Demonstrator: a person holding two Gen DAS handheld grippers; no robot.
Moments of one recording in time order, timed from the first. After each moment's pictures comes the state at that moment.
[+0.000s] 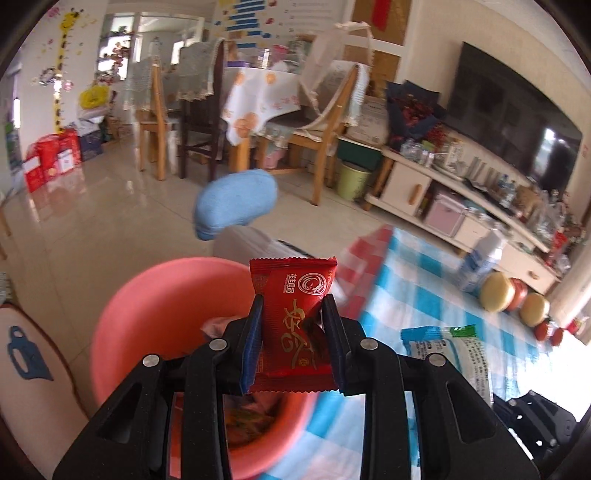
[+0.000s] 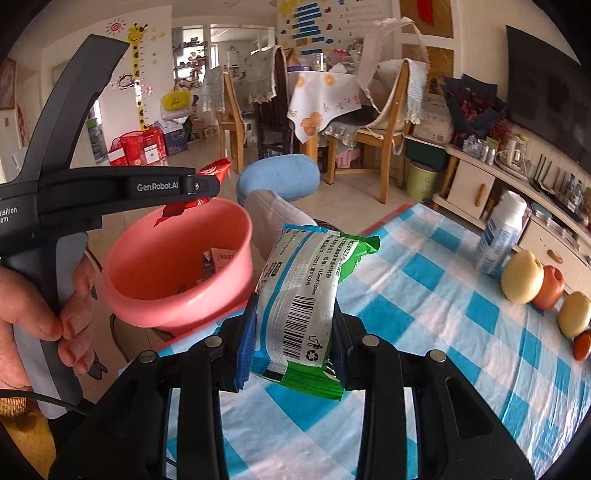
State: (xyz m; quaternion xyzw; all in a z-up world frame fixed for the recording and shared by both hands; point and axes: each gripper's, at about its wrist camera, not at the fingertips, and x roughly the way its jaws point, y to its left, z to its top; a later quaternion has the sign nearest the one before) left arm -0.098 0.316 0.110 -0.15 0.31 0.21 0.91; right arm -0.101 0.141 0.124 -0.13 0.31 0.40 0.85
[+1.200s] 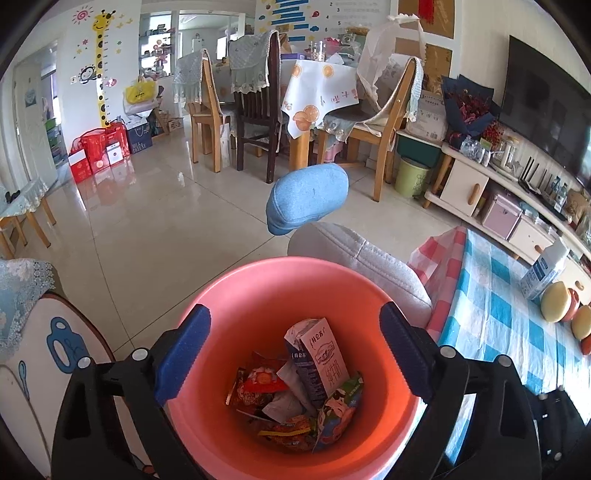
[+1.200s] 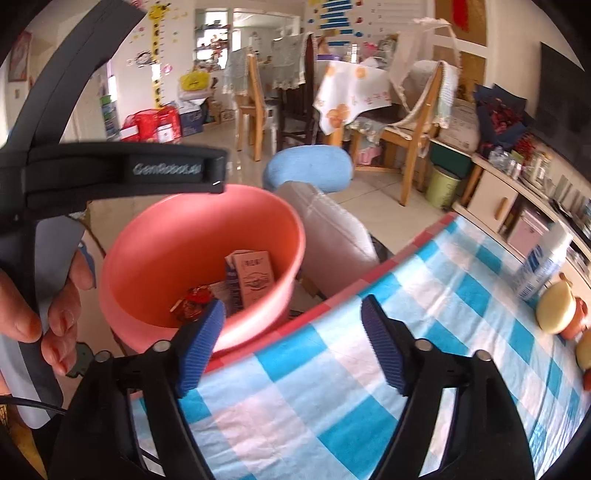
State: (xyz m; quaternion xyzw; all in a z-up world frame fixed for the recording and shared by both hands) left arm -0.109 0.368 0.103 -0.14 0.34 0.30 0.88; right arm -0.105 0.202 0.103 -0.16 0.32 0.41 0.84
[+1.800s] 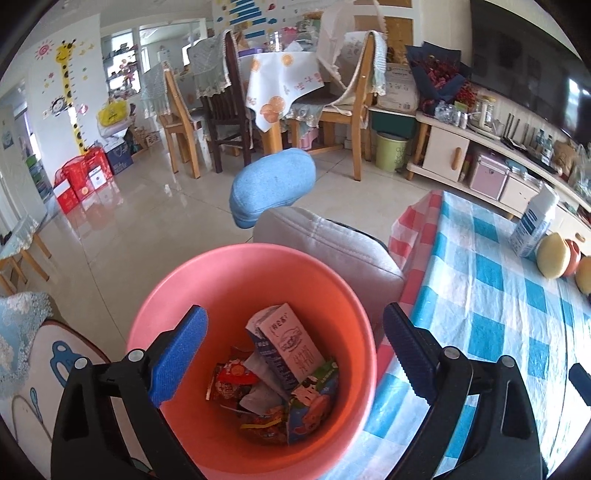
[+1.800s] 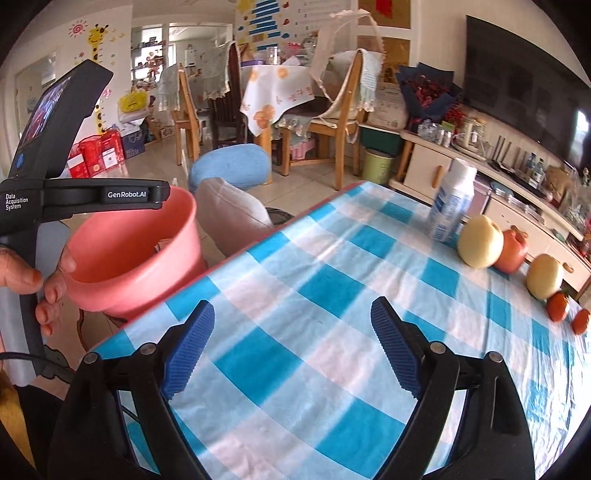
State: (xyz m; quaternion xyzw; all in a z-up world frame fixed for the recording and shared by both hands) left arm -0.081 0.313 0.092 -0.07 0.37 0.26 0.89; right arm -0.096 0.097 0.101 -0.11 0.33 0.30 0.89
